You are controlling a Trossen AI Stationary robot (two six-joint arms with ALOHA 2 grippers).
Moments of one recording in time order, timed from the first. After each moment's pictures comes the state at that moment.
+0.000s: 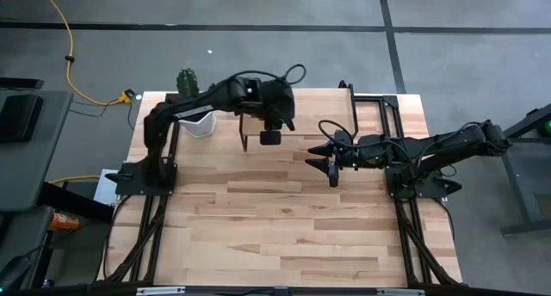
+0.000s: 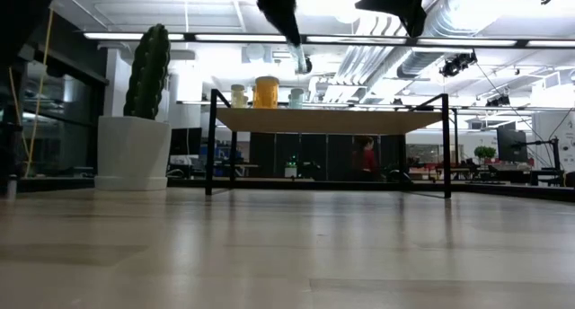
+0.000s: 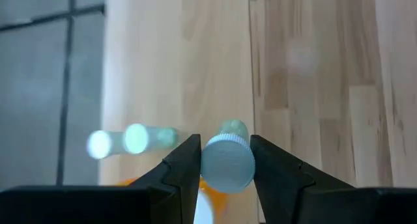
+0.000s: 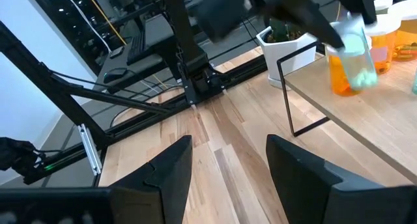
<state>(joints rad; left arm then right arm) 0.33 1.94 2.15 -1.22 -0.18 0.35 0.14 1.06 0.78 0.04 0.25 0.45</state>
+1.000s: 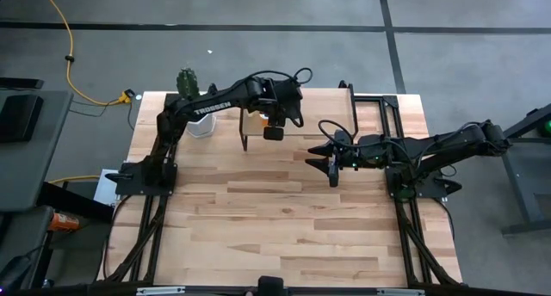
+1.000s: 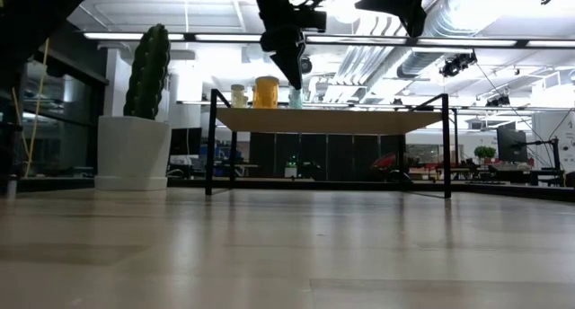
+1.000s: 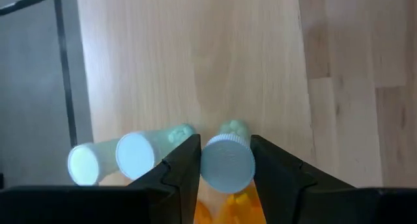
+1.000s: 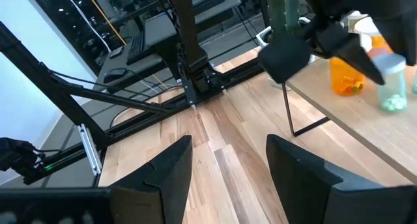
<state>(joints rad) 0.41 2.08 2.15 -1.21 -0.20 0.50 0.14 1.06 0.78 0.04 0.25 0.45</state>
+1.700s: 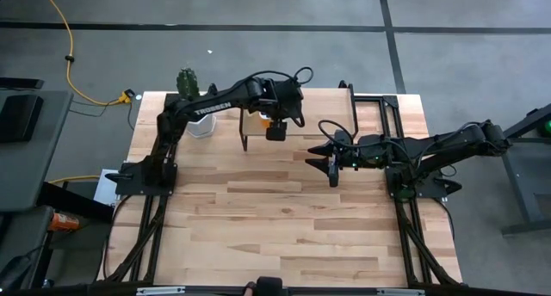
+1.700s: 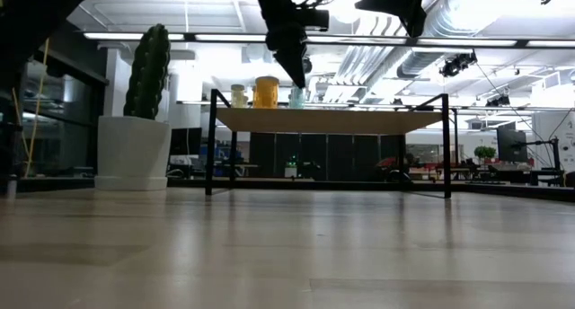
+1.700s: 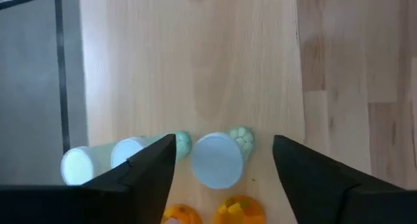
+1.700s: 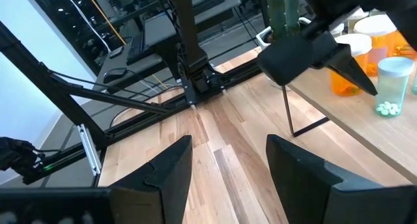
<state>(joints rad) 0.41 2.08 2.15 -1.18 -0.19 0.45 0.14 1.06 0.78 0.04 0.25 0.44</state>
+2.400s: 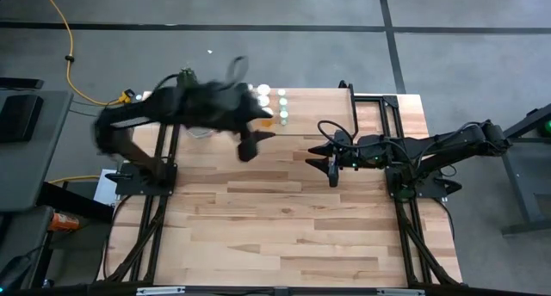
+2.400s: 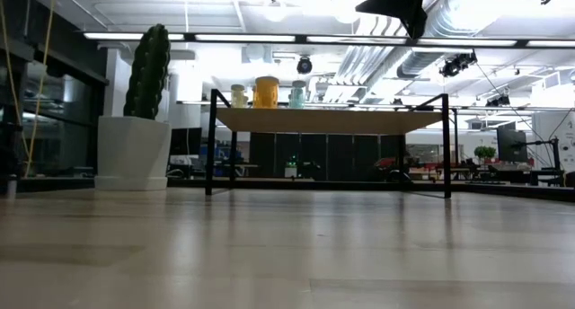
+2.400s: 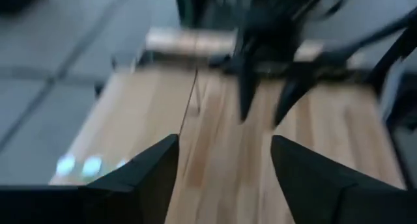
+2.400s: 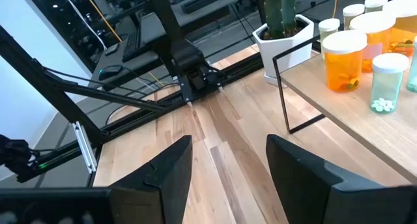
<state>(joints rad) 0.15 1.61 2.03 -1.04 -0.16 -0.06 0.14 1.06 0.78 0.03 0.26 0.44</state>
